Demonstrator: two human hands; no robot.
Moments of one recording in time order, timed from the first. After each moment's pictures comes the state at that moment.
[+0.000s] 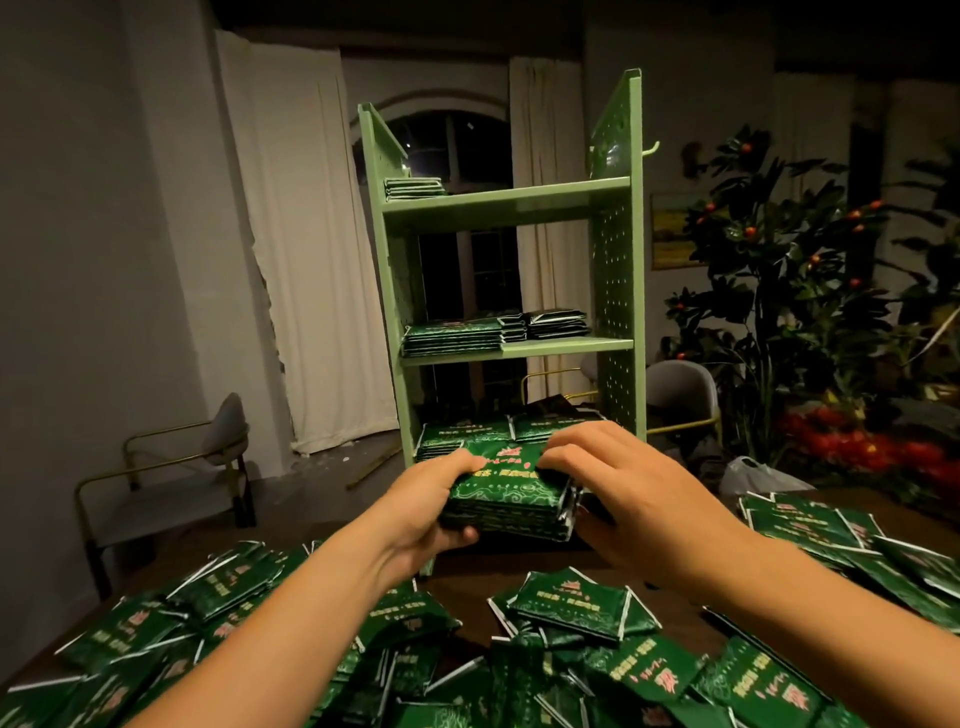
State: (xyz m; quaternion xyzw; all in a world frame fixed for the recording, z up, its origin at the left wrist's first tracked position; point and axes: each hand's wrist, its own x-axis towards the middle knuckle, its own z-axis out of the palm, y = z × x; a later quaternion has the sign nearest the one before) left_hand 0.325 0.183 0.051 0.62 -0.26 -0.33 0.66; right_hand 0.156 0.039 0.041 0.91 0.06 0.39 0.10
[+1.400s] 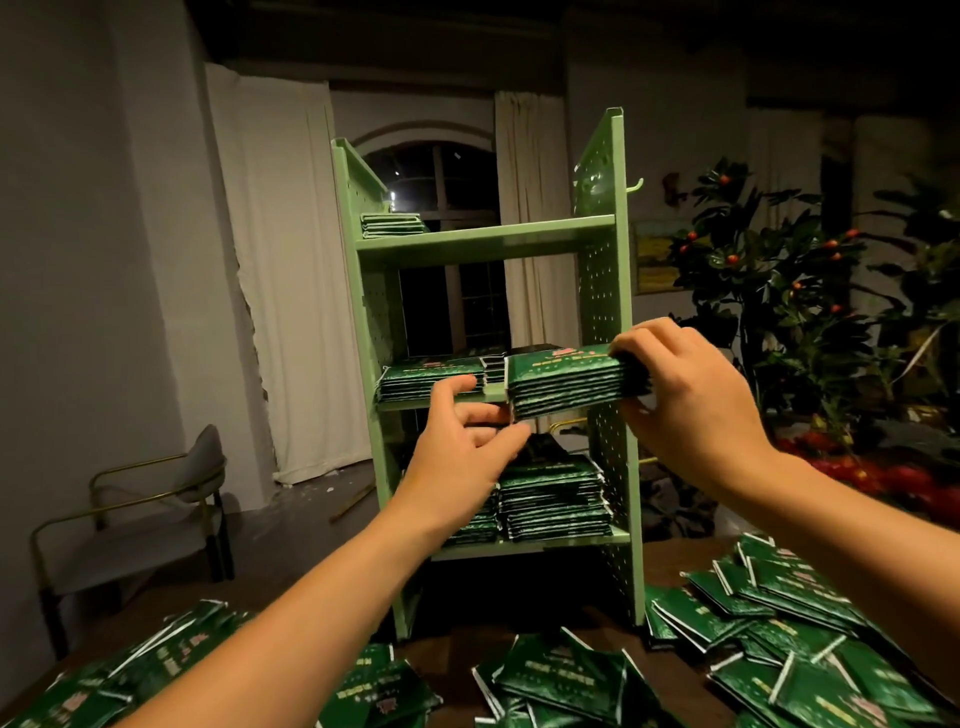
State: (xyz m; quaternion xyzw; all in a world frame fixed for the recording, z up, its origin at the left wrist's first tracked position) left_hand 0.321 0.129 0.105 0.62 -0.47 -0.08 0.63; right_hand 0.168 -0.046 0.118 0.81 -0.12 0.55 0.16
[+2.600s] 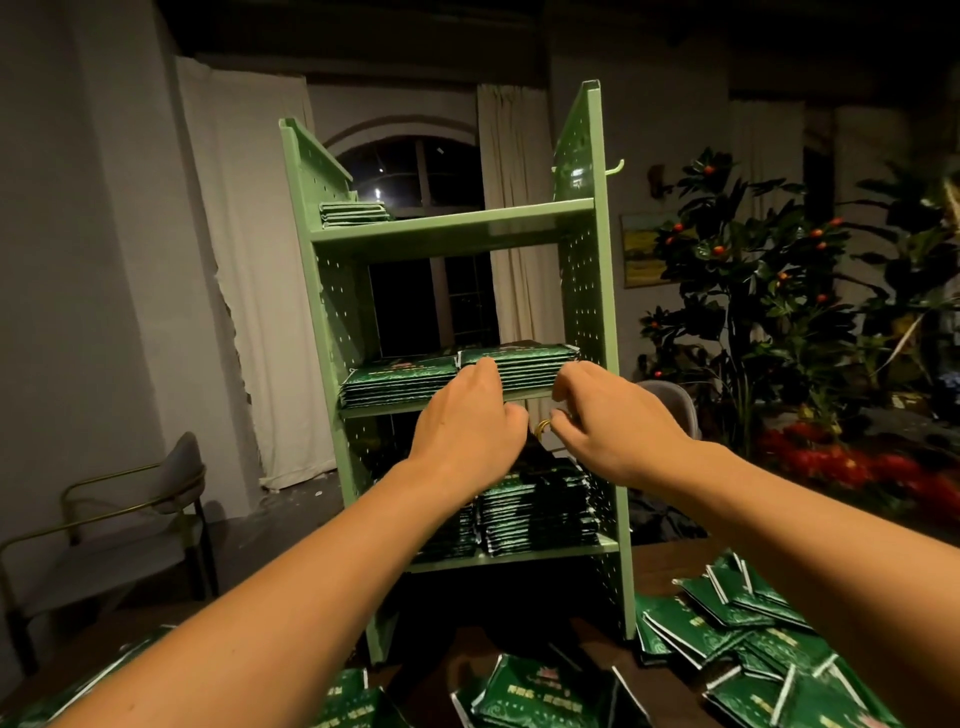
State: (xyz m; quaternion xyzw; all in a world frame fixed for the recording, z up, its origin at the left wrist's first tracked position) left_hand 0.331 0.064 0.125 0.78 -0.50 0.23 0.30; right_hand 0.214 -0.056 0.112 0.91 -0.19 0.37 0.01
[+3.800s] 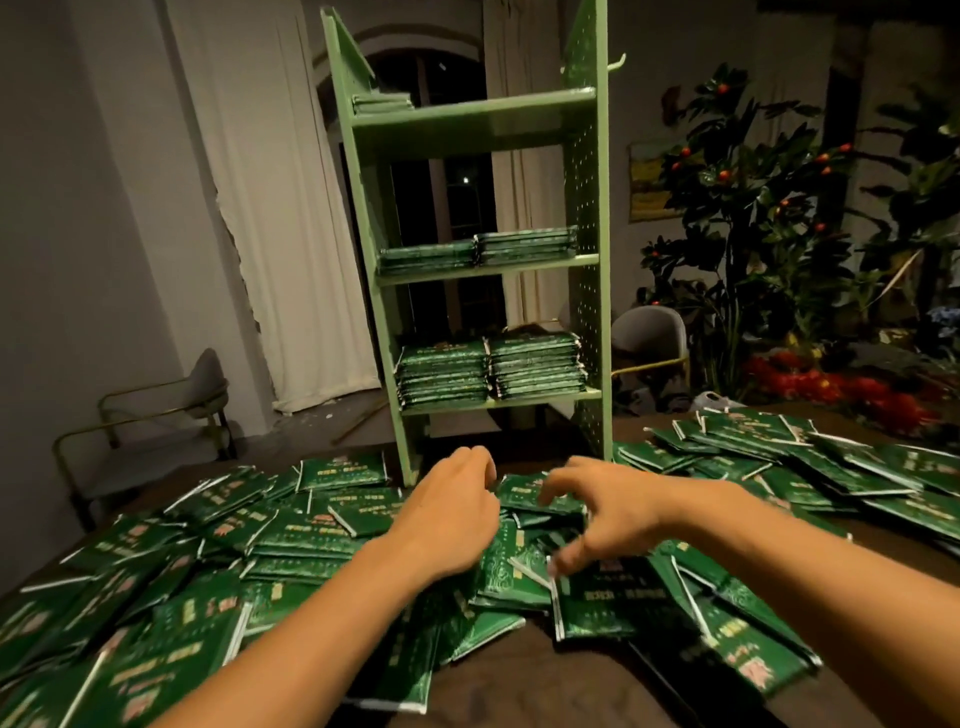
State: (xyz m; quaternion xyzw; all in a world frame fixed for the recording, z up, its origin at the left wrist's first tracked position) left_hand 0.289 0.193 -0.041 0.81 -0.54 0.04 0.22; right_hand 0.140 0.050 -0.024 0.98 -0.17 -0.03 -0.14
